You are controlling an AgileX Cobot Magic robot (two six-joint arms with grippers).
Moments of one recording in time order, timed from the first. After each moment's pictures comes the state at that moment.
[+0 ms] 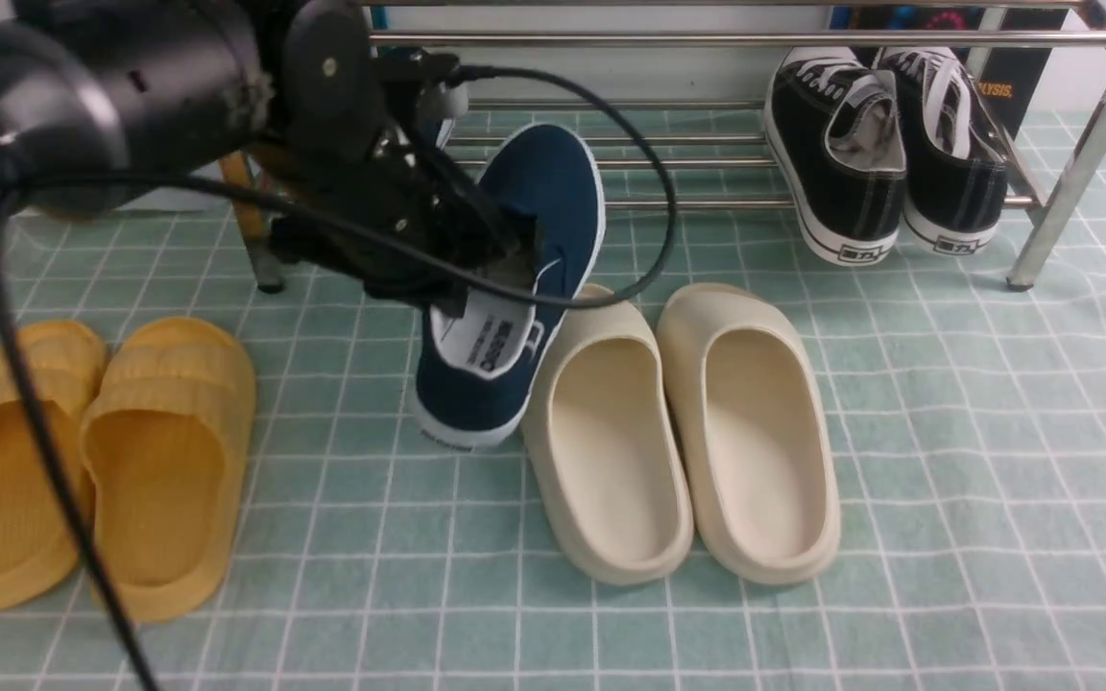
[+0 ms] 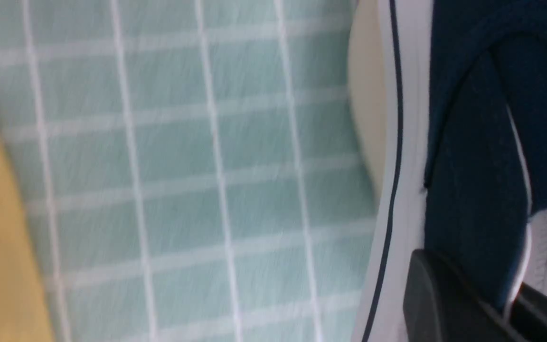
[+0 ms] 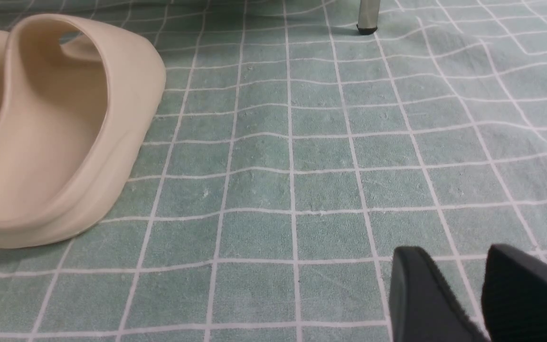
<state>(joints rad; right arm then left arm) -0.02 -0.01 0.02 0.05 0.38 0.04 -0.44 1.76 -1.51 -0.01 0.86 -0.34</state>
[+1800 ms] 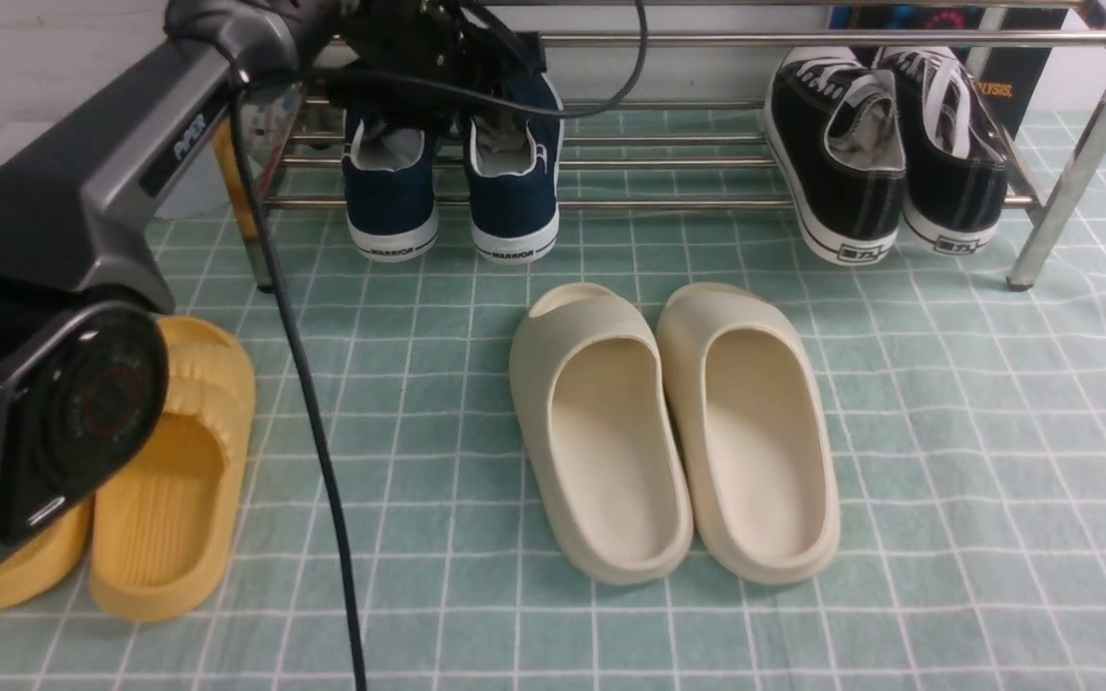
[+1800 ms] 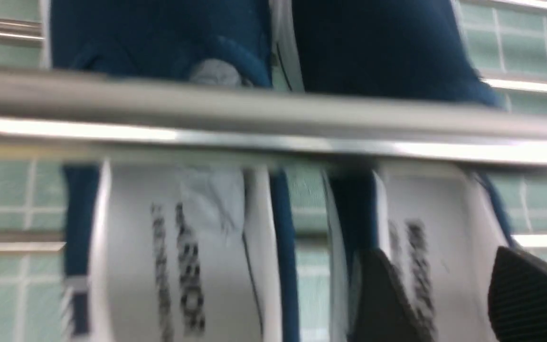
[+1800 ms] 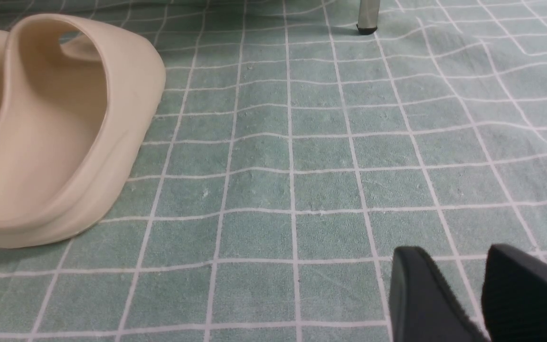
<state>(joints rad) -0.02 -0.01 0.02 0.05 0.38 0.04 -0.32 2.24 -2.30 -0.02 0.94 -0.34</state>
